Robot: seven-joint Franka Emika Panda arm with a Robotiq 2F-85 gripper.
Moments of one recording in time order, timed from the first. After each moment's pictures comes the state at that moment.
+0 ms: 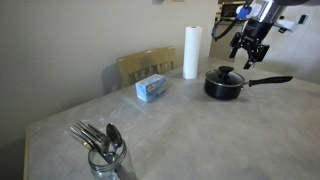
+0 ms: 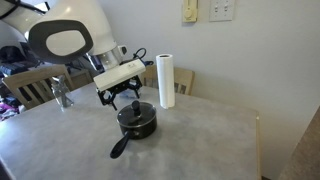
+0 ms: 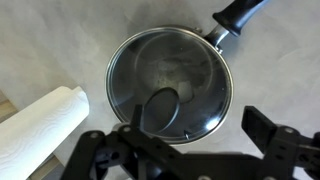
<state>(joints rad) -0.07 0.19 -0.13 -2.28 0.12 2.69 -1.43</state>
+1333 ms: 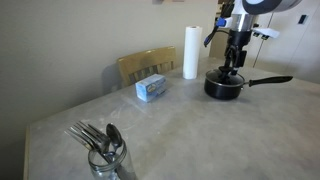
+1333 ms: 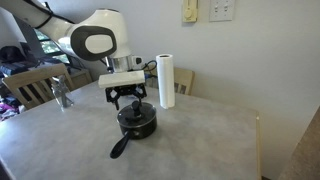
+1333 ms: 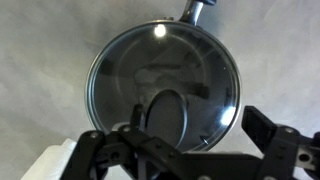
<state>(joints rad) -0.15 0.38 -0.01 -2.03 0.02 2.43 -0.93</state>
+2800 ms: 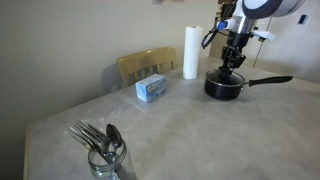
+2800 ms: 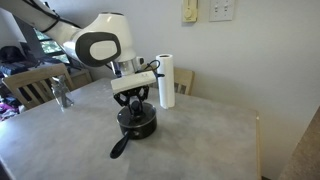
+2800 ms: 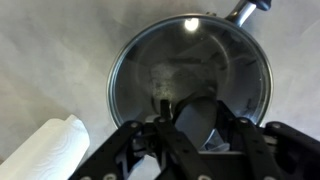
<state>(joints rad) -0.21 0.41 0.02 -2.02 0.03 2.52 -1.17</state>
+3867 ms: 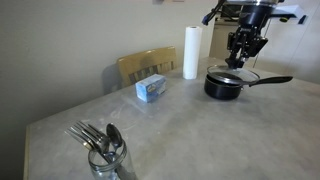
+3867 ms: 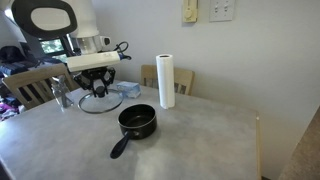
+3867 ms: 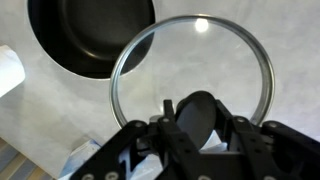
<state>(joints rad) -0.11 0.08 0.07 -2.25 0.20 2.39 -1.26</state>
